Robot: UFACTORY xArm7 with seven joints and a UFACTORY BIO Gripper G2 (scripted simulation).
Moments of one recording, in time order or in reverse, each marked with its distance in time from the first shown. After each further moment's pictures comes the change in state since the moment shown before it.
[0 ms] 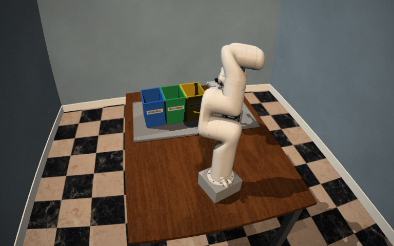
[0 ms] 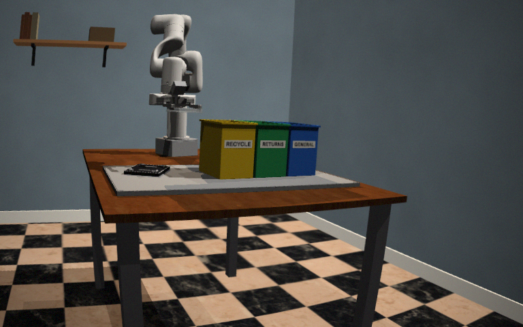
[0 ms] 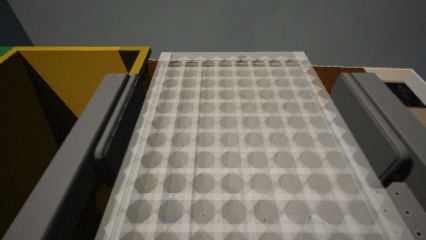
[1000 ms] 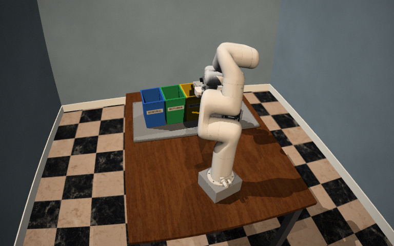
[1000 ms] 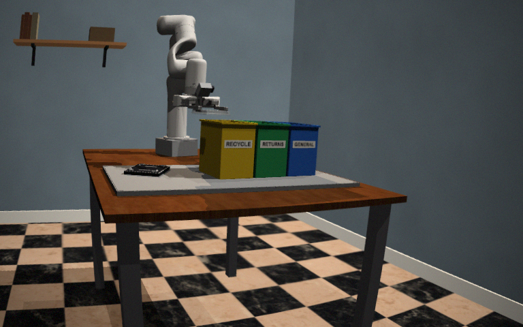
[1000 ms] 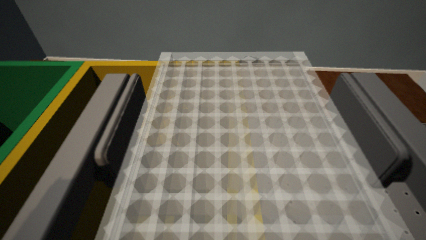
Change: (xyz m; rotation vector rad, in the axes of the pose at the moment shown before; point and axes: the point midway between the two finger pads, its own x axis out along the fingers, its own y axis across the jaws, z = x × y) arm 0.033 0.082 -0.003 0.000 0.000 -0.001
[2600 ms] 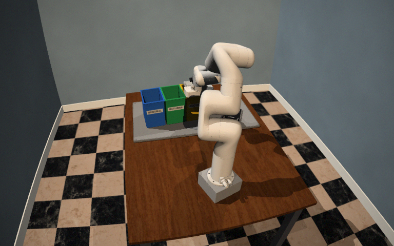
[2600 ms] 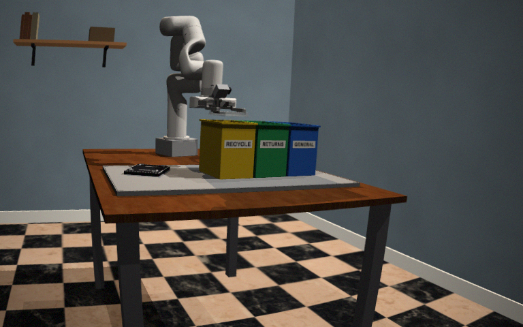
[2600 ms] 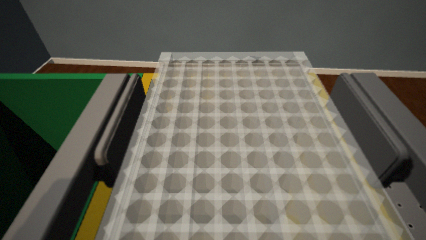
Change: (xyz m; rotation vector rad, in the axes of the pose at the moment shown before) arm 0.023 0.055 -0.002 -0.001 0.000 -0.001
